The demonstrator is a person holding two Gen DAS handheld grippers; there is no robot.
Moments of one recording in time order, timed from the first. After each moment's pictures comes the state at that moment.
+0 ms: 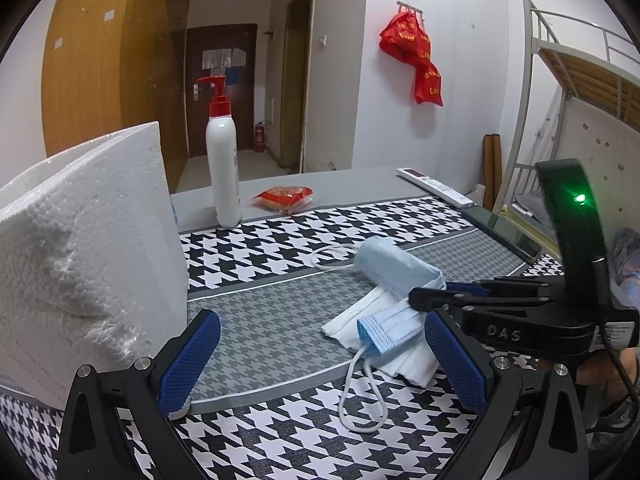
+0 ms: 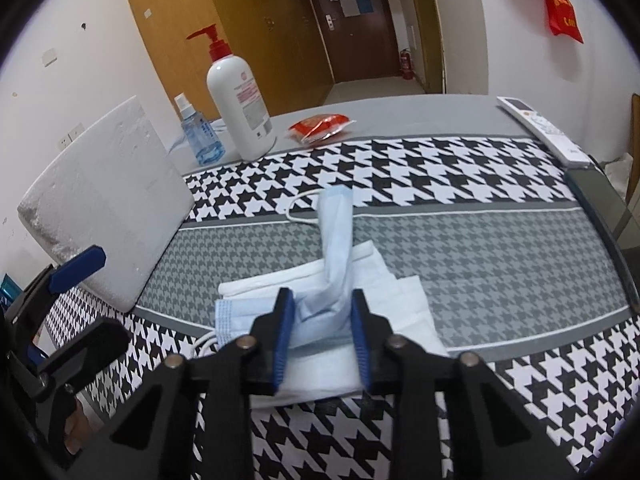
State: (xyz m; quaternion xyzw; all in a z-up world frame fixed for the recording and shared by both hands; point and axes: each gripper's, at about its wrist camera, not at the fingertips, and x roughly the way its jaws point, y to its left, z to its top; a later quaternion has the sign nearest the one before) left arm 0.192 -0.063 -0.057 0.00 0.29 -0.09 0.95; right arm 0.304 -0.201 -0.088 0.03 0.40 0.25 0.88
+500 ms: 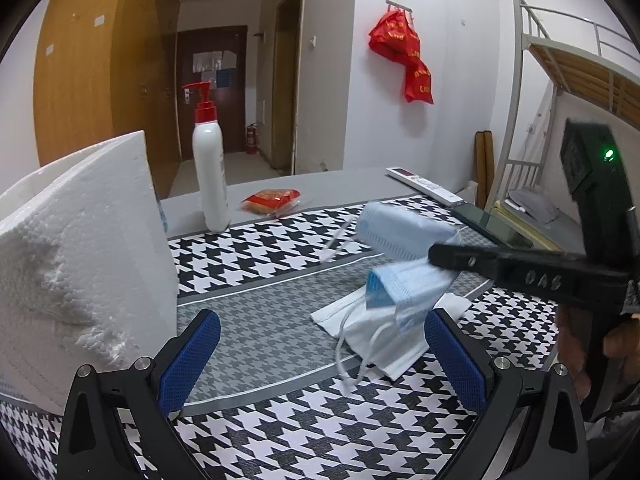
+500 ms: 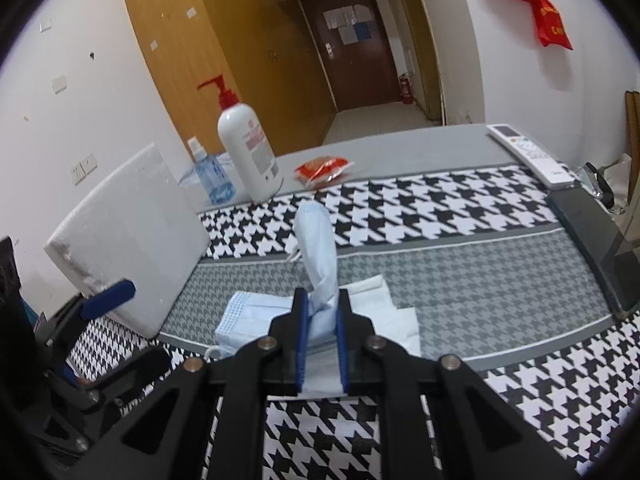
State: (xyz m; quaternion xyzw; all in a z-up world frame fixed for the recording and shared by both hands) left arm 0.193 -0.073 -0.054 0.01 0.29 -0.11 0.95; right arm 0.294 -0.230 -0.057 0.07 0.35 0.25 0.90
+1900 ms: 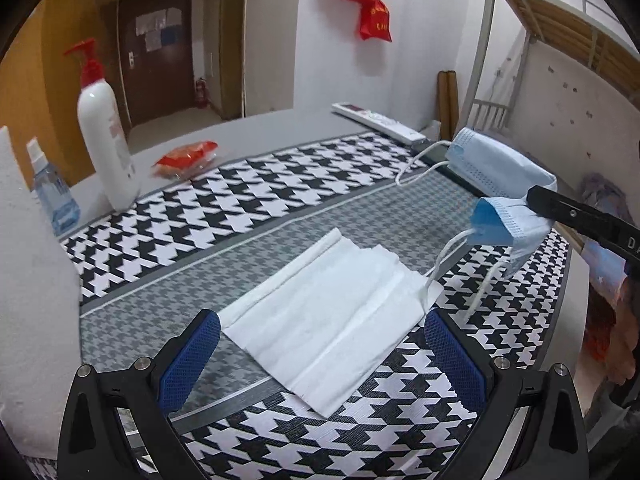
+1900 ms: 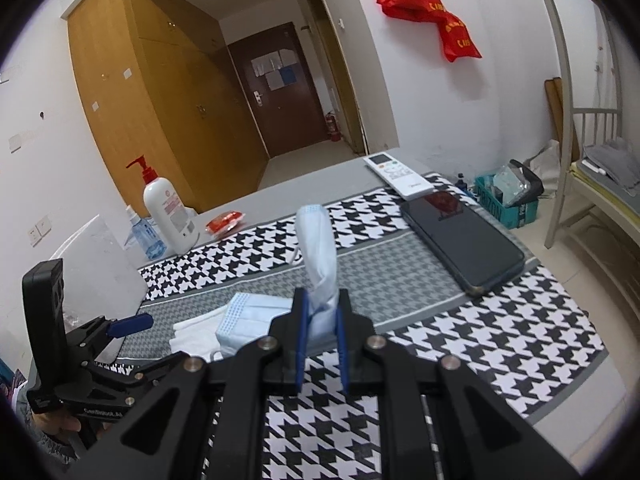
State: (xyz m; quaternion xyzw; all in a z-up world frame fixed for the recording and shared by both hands) left arm 0.256 -0.134 -0.087 0.04 0.39 -0.19 0.90; right arm 0.259 -0.332 -0.047 0.12 0.30 0.12 0.94
